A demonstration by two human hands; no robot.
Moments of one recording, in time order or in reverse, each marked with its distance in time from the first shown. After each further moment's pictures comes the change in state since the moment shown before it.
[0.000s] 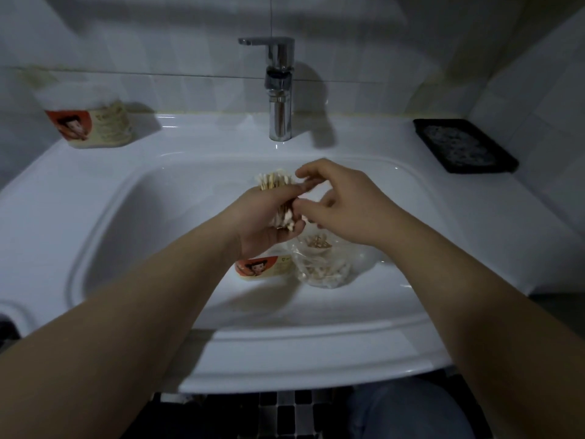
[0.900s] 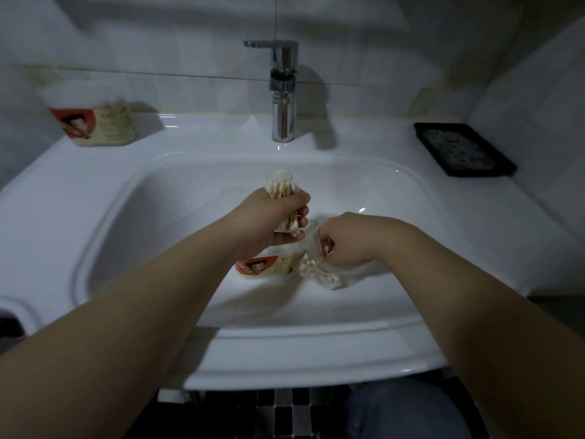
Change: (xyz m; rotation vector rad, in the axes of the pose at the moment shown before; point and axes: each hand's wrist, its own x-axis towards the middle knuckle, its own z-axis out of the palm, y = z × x) left_hand 0.004 -0.008 -0.008 0.218 -0.033 0.099; right_hand 0.003 0.014 0.011 -0.712 -0.613 0.190
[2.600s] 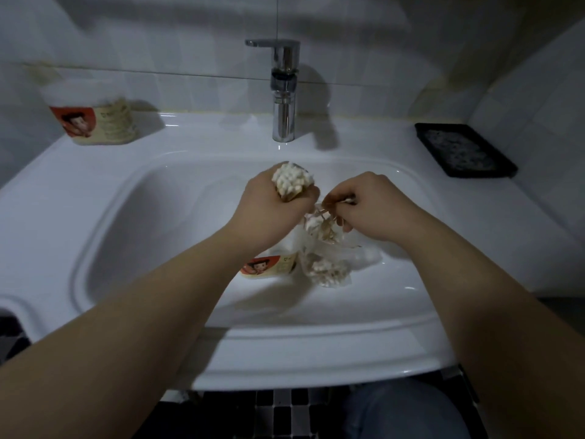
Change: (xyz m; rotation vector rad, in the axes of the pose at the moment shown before) left_hand -0.006 0.003 0.009 0.452 0.267 0.406; right_hand -0.017 0.019 -0.018 0.596 0.524 0.048
